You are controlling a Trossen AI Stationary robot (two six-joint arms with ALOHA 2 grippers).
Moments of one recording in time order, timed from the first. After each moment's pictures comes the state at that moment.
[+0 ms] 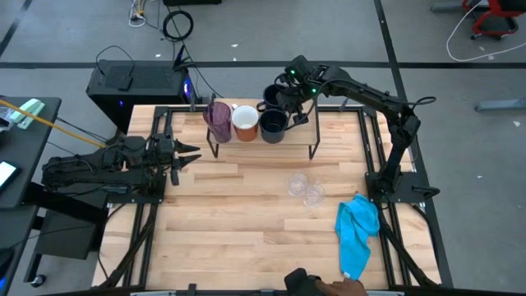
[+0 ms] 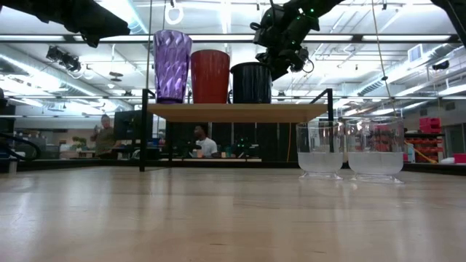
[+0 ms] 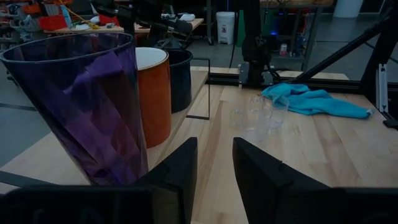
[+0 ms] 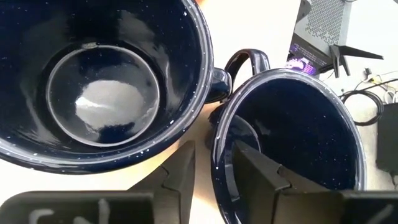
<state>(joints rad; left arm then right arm) 0.07 0.37 0.52 -0.32 -0.20 0.00 -0.60 1.79 1.76 -0.91 -0.23 -0.94</state>
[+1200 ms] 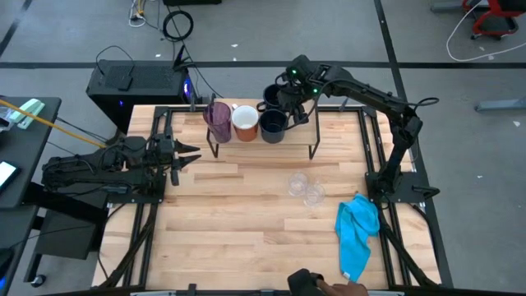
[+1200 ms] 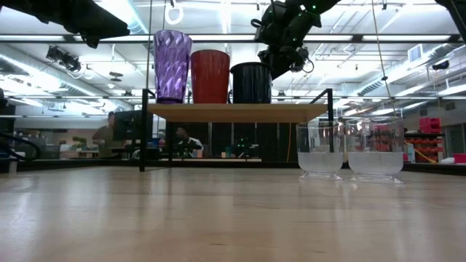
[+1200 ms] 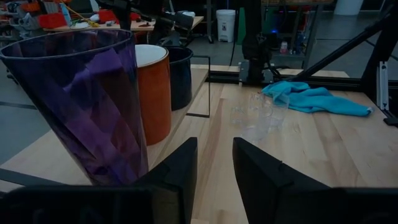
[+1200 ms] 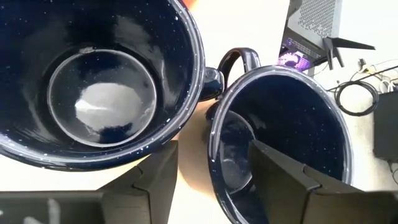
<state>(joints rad) 0.07 0.37 0.52 -0.33 -0.20 0.00 -0.59 1.77 1.76 -0.92 -0.21 -0.89</state>
